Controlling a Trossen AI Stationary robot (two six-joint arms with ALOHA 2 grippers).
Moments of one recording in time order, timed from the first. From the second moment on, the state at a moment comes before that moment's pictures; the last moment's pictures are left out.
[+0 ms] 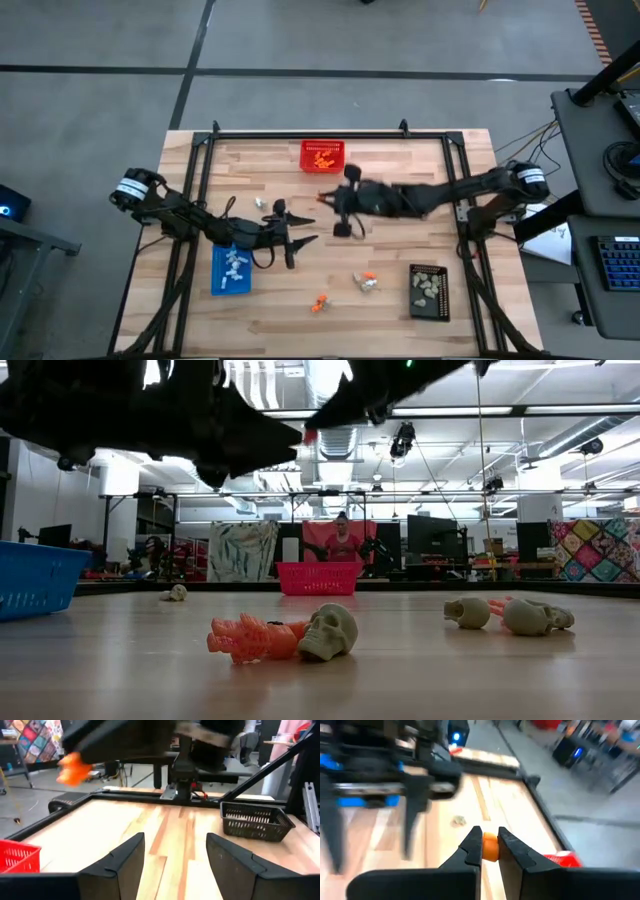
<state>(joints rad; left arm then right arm) -0.28 1.60 0.48 1.08 -0.49 -0.05 0.04 1.56 1.08 0.12 0.32 -0.19</state>
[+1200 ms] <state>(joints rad) -0.28 1.18 0.45 0.56 -0.65 -0.12 -0.48 1.82 1.15 0.05 0.00 -0.03</state>
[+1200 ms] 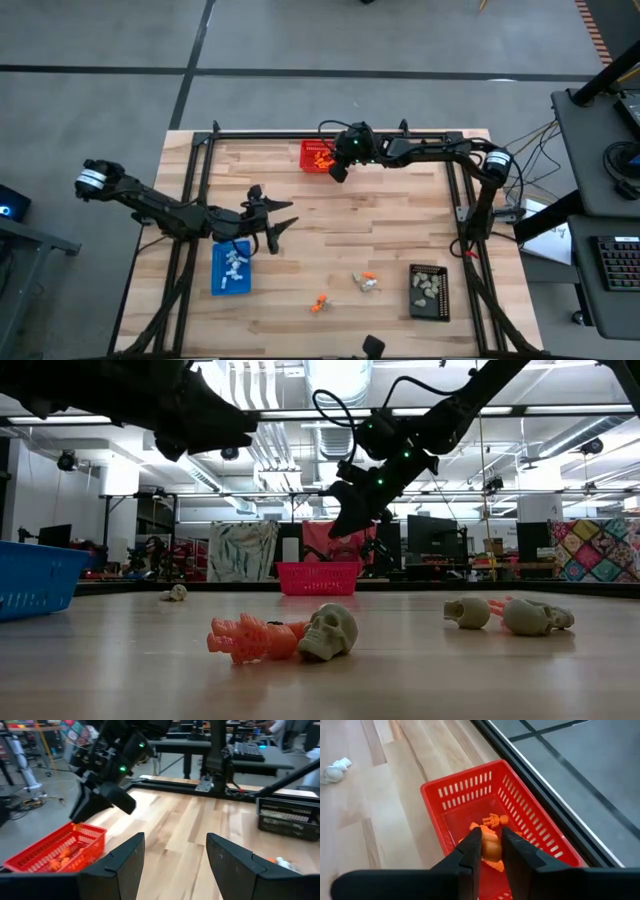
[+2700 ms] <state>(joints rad) 0.09 1.30 1.03 -1.04 -0.29 0.02 -0.20 1.39 1.15 -0.31 -0.16 -0.03</state>
